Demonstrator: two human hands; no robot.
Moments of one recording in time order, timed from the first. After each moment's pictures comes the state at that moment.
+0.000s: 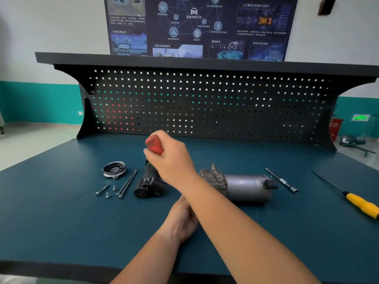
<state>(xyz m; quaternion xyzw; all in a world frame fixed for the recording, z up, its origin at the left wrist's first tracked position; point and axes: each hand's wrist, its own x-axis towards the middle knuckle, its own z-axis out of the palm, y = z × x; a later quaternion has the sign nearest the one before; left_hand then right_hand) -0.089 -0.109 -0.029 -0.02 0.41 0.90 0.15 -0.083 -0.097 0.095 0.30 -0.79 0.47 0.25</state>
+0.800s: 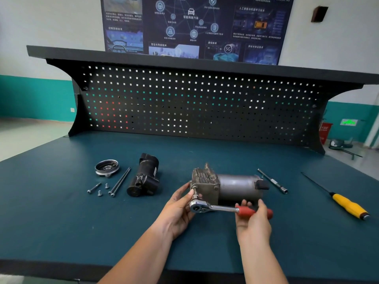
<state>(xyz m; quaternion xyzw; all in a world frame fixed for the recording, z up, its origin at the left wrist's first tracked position) -0.090 -0.109 -0.027 -0.02 0.38 0.92 0.13 -0.059 0.051 -0.013 -0.25 -0.22 0.91 0.23</state>
